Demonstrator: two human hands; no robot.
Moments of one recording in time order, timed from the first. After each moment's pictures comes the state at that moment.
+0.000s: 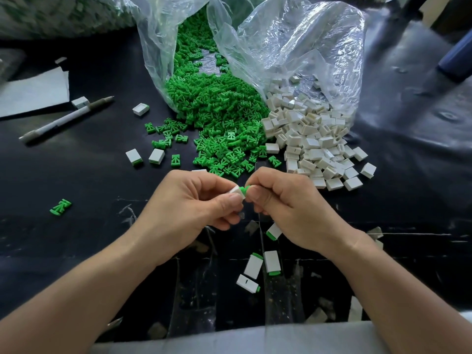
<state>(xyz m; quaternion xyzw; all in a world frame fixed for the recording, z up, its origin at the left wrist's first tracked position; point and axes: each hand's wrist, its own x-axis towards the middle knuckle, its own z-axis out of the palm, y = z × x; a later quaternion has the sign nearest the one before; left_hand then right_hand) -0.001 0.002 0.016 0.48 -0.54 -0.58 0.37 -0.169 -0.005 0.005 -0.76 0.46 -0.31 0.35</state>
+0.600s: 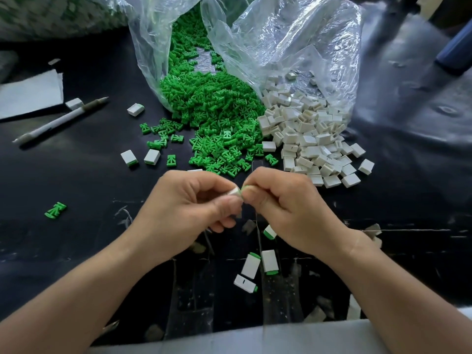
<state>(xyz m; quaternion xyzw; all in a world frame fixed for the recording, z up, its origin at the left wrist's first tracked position) 0.000 0.003 0.017 0.45 -0.61 -0.54 0.36 -0.169 0.000 0.011 -0.79 0.45 -0.31 0.29</state>
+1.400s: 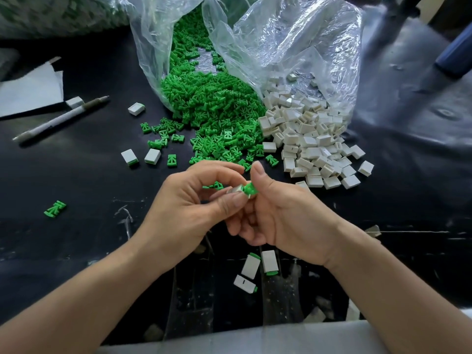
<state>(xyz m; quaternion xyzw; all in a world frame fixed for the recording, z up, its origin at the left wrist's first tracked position) -0.008 0.007 0.015 0.40 -0.56 -0.57 0.45 -0.161 0.001 0.016 -0.44 0.33 -0.25 0.80</state>
